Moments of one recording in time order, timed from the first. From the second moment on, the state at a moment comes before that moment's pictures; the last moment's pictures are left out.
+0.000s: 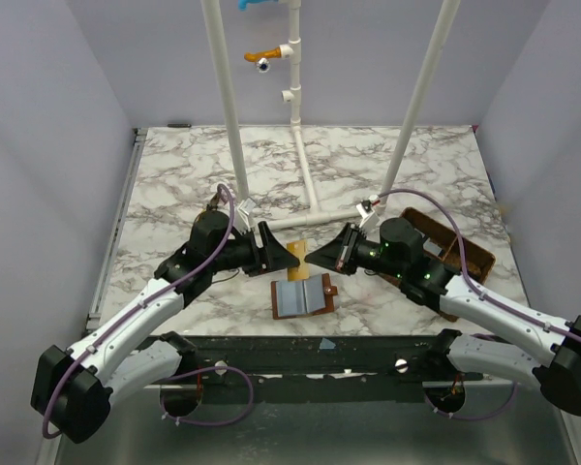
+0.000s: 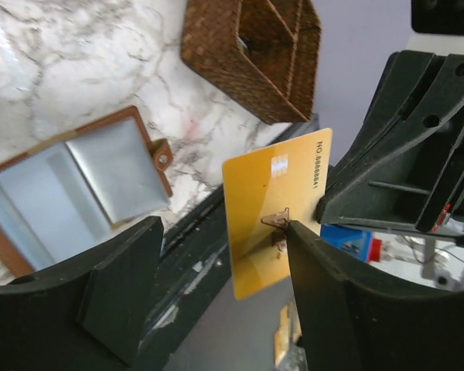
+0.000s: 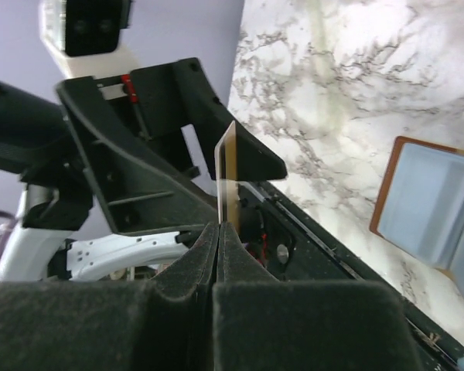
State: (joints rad) left arm -0.57 0.95 0.67 -0.19 0.51 -0.89; right arm 0.80 1.02 0.66 0.08 -0.26 1.12
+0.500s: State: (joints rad) left arm -0.54 0.92 0.61 0.05 0.65 -1.04; right arm 0.79 1.04 0.66 0.11 -0.30 1.15
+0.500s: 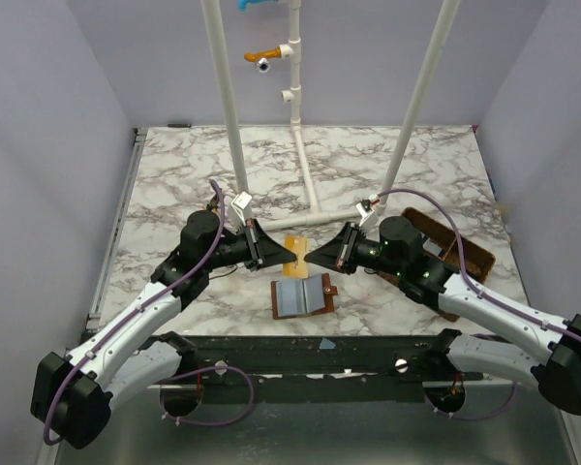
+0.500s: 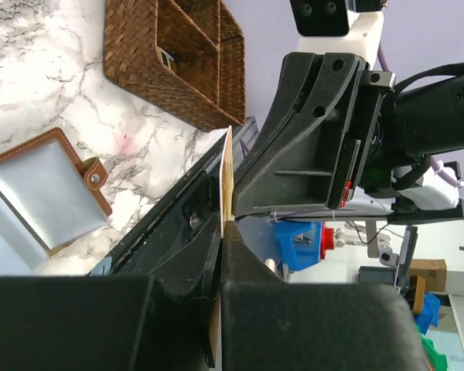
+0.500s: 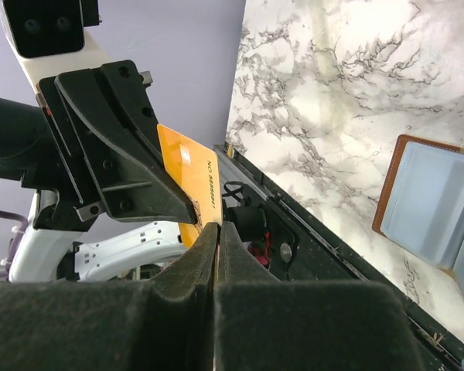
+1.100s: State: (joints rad) left arm -0.55 0.92 0.62 0.05 0.65 -1.04; right arm 0.79 0.90 0.70 -0.11 -0.12 1.07
